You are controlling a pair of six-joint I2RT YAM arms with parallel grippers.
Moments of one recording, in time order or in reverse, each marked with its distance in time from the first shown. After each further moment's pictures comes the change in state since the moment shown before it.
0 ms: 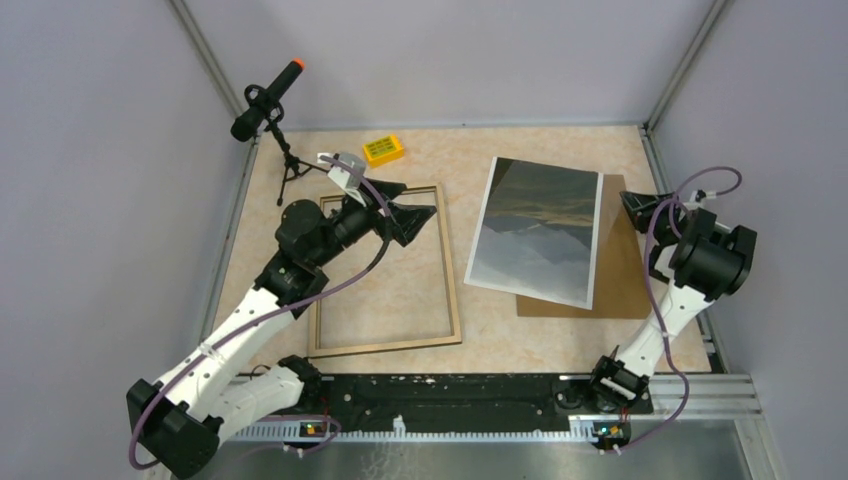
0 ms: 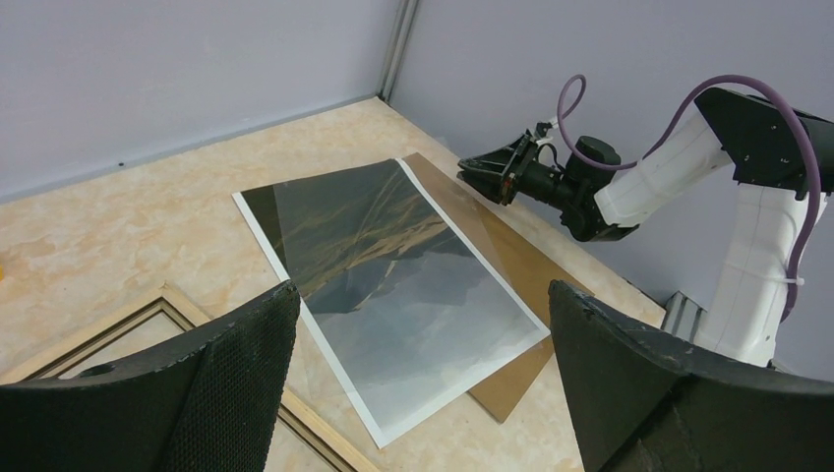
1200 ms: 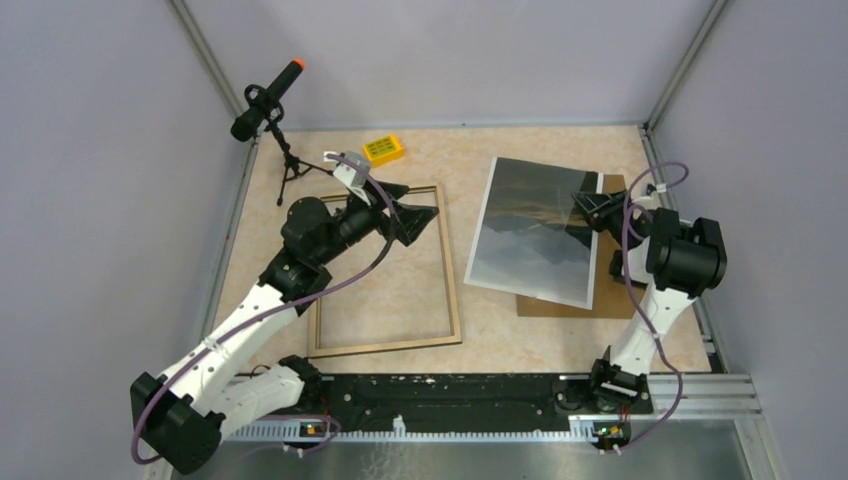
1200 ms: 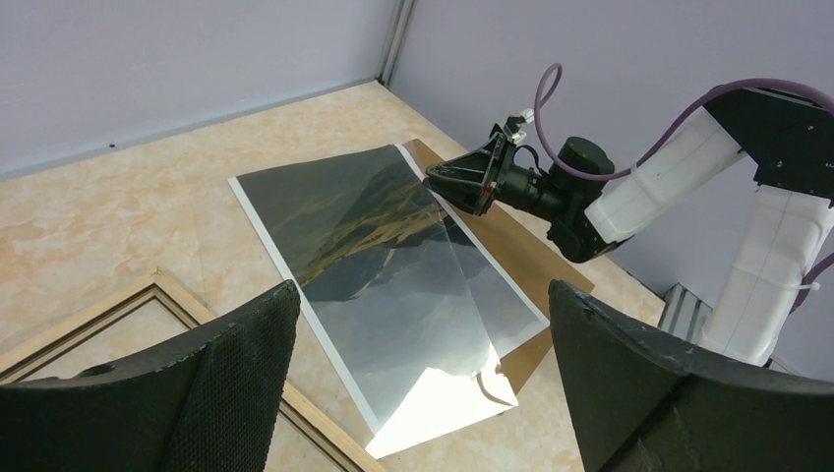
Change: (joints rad) left arm 0.000 0.030 0.000 -0.001 0.007 -0.008; right arm 0.251 -0.073 -0.151 0.157 0.012 0.117
